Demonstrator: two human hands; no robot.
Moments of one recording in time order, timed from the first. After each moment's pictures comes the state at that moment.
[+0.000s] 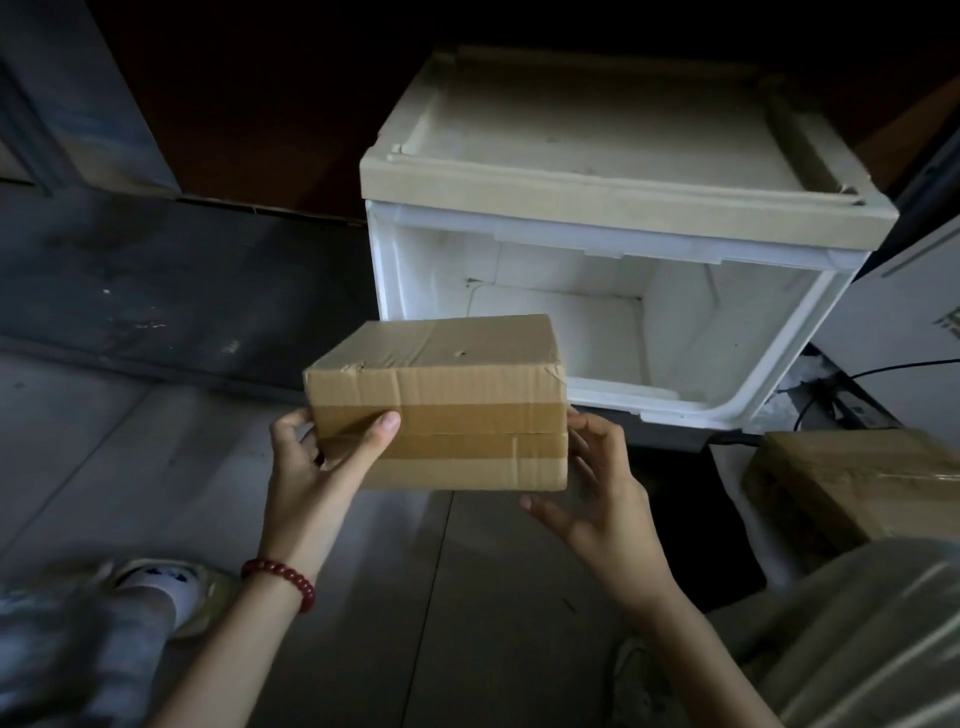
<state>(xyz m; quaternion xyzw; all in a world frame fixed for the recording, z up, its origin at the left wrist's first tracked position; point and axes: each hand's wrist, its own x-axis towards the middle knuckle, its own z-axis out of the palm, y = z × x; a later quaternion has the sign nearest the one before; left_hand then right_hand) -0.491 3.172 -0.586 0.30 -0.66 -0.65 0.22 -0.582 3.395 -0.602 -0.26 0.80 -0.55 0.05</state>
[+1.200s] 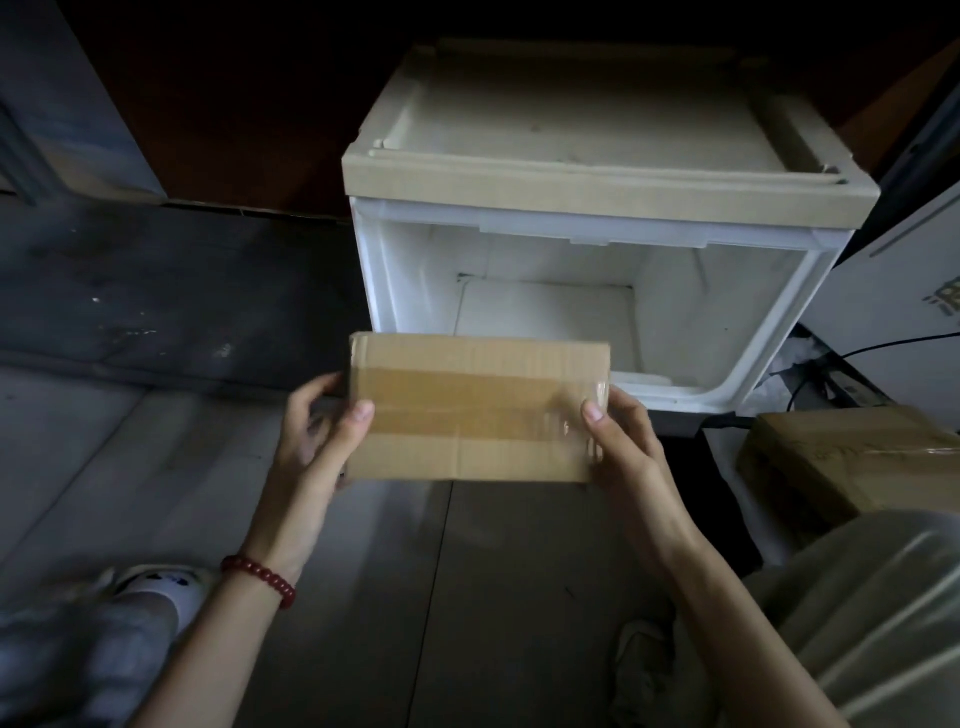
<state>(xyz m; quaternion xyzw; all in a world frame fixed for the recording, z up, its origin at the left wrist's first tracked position) -0.488 3.167 -0.572 0.21 -0.70 -0.65 0.19 -0.598 3.401 -0.584 -0.09 0.64 -0.74 0.18</state>
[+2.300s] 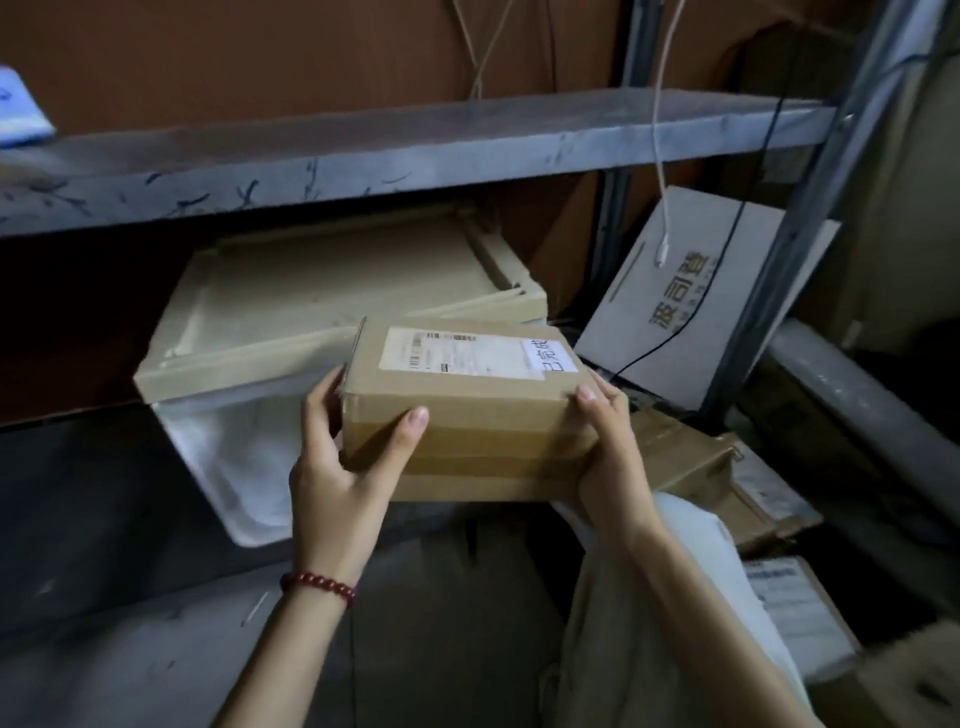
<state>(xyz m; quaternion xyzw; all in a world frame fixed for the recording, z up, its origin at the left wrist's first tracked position) -0.565 3.300 -0.464 -0.01 -0.75 -0.60 0.26 -0.598 3.505 -0.488 -0.02 0.61 -0.79 -0.07</state>
